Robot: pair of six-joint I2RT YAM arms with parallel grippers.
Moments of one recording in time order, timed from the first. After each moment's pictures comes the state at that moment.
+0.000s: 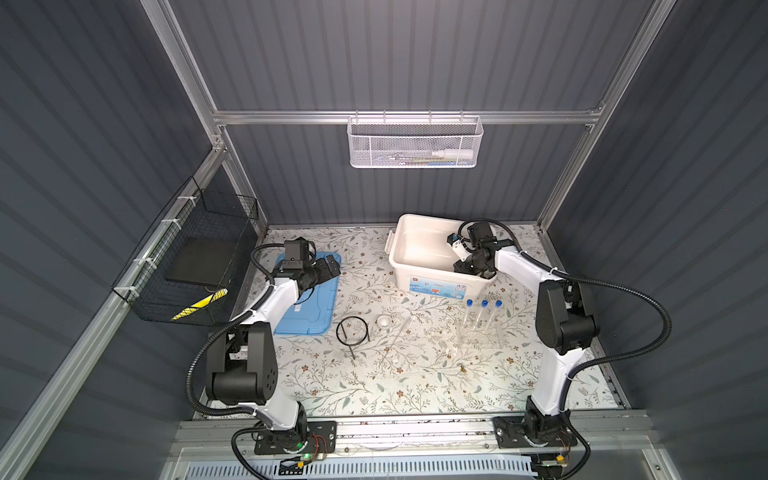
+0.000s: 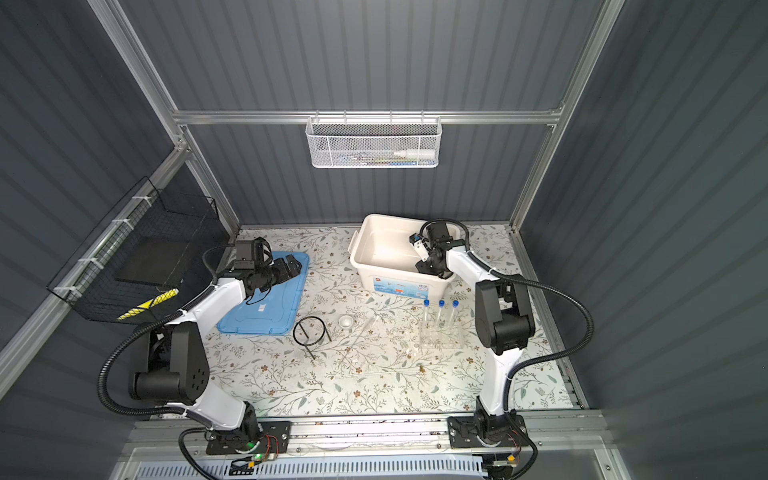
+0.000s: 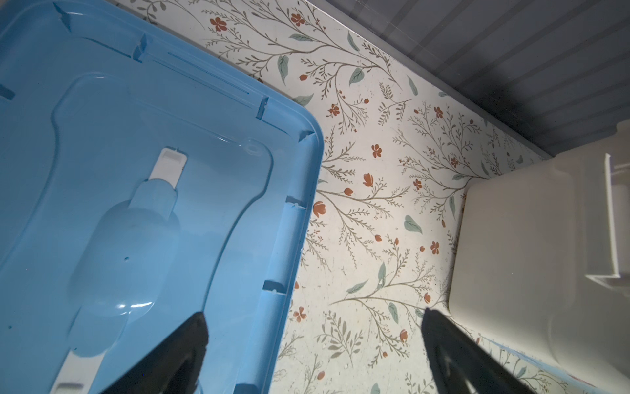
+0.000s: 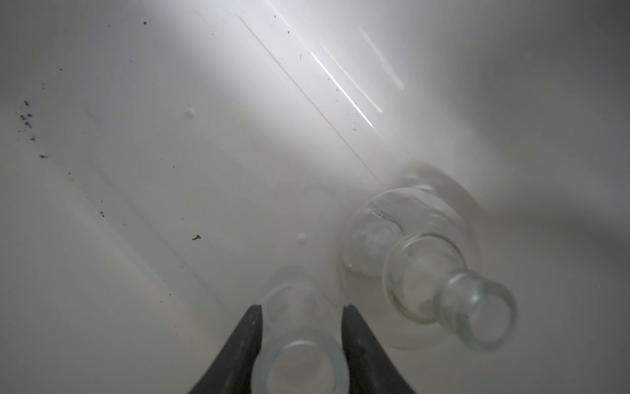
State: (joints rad) left arm -0.06 1.60 1.10 -0.30 0.18 -0.43; right arm 0.24 1.96 1.50 -0.61 -0.09 -0.37
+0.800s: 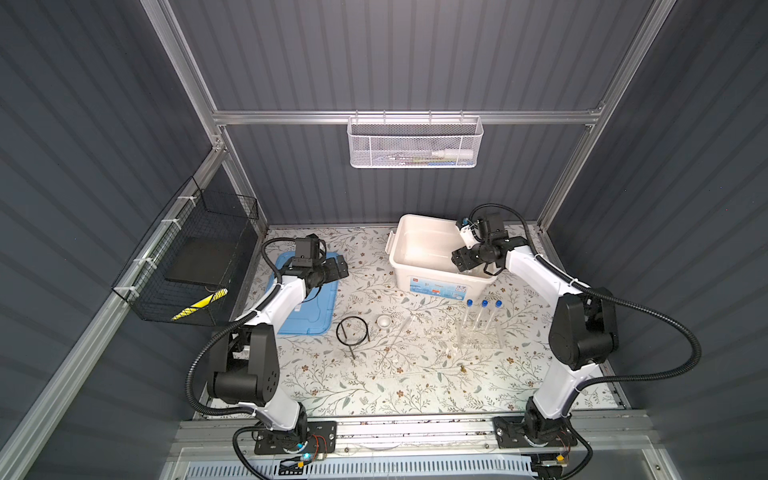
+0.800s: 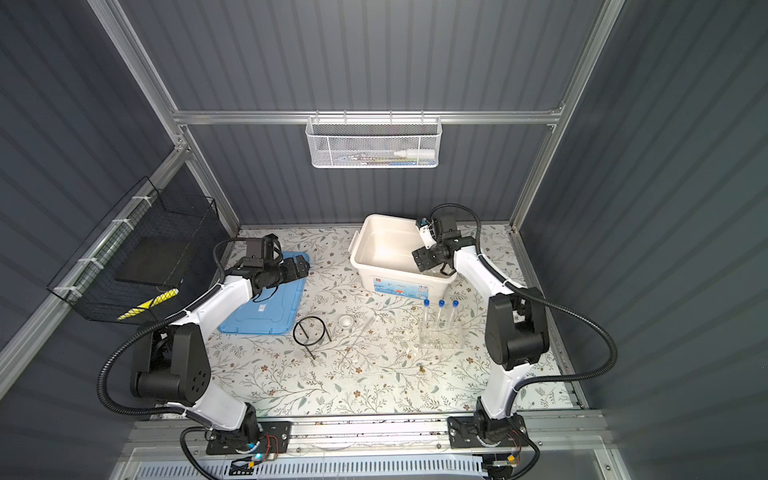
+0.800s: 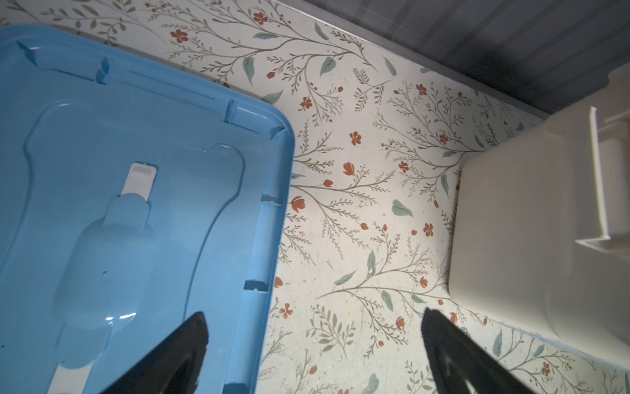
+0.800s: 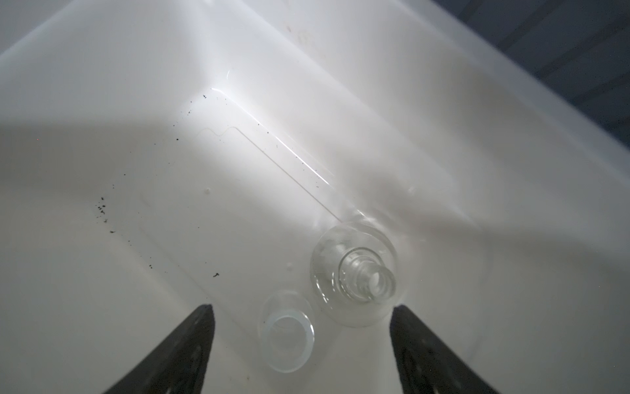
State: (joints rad) left arm -0.17 1.60 1.15 -0.34 0.11 -0.34; right arm 0.24 1.81 1.48 -0.53 -0.06 -0.23
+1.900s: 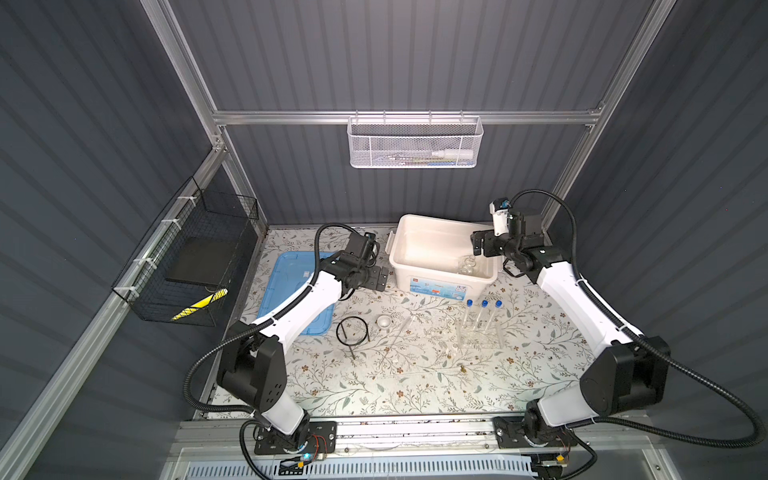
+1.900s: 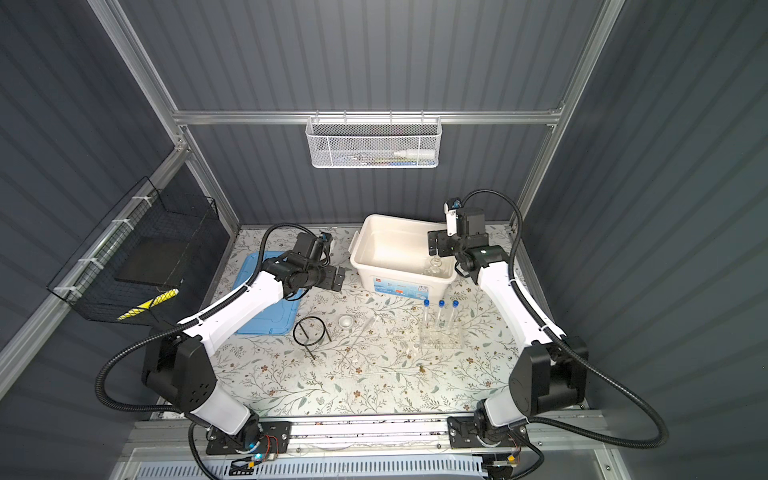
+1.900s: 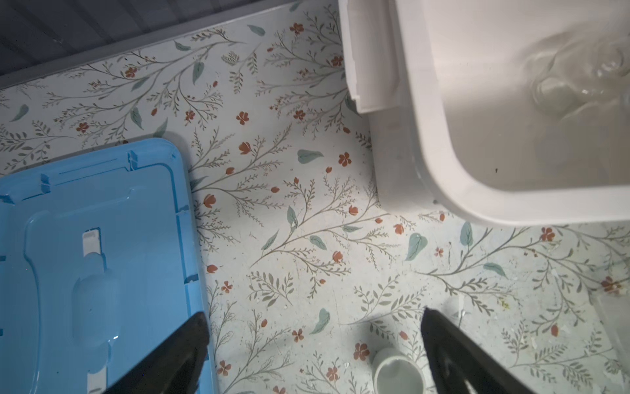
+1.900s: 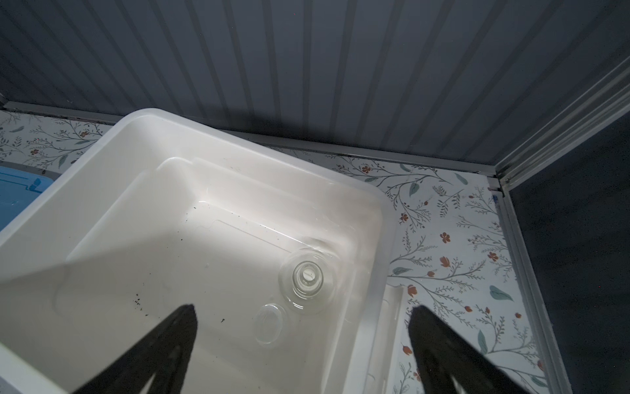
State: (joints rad) left arm -0.53 1.62 1.34 -0.63 -0.13 -0.11; right arm 0.20 1.48 1.34 -0.41 0.03 0.00
